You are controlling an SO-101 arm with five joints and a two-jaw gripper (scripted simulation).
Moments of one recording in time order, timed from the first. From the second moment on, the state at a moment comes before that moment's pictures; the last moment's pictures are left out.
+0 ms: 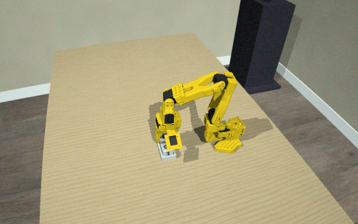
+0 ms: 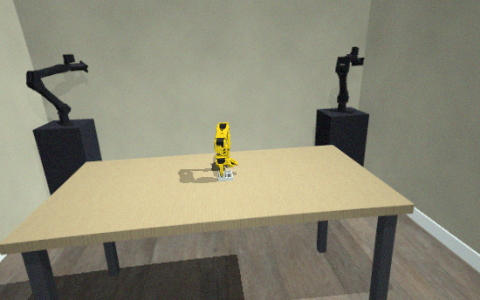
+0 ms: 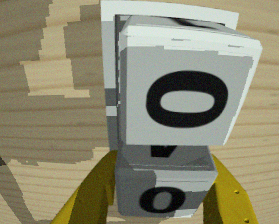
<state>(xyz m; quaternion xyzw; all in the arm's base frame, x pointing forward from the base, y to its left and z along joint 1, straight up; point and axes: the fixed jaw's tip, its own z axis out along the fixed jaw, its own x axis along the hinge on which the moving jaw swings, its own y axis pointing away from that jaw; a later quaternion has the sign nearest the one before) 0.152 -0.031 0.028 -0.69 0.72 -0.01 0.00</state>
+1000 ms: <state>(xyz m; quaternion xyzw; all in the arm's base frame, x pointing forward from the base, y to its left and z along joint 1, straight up) 0.153 -0.031 0.026 -0.69 0.72 -0.01 0.01</state>
